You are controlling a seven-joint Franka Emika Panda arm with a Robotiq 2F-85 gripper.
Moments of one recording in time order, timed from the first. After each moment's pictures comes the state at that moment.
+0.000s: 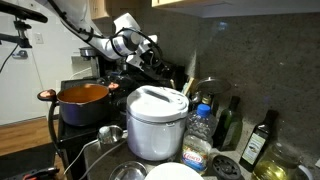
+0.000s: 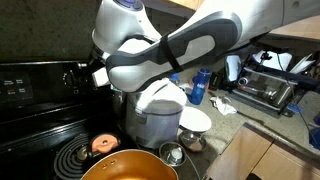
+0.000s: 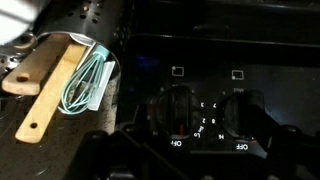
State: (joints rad) arm 0.36 0.35 -0.06 -1.77 -0.50 2.80 0.61
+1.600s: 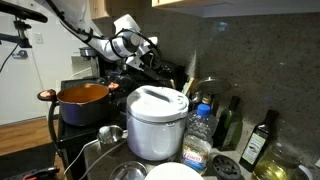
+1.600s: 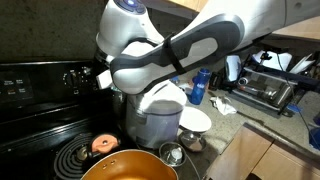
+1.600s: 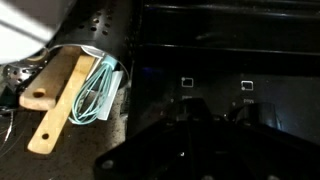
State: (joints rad) arm 0.36 0.34 -0.08 -1.81 -0.50 2.80 0.62
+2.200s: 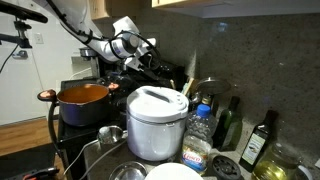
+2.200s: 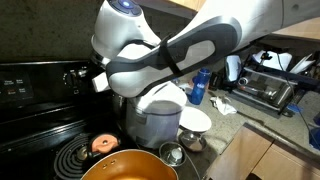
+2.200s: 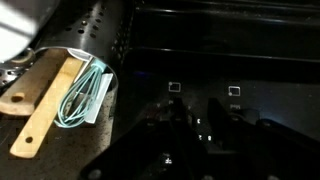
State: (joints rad) arm 0.38 0.35 -0.07 -1.80 -0.50 2.80 0.62
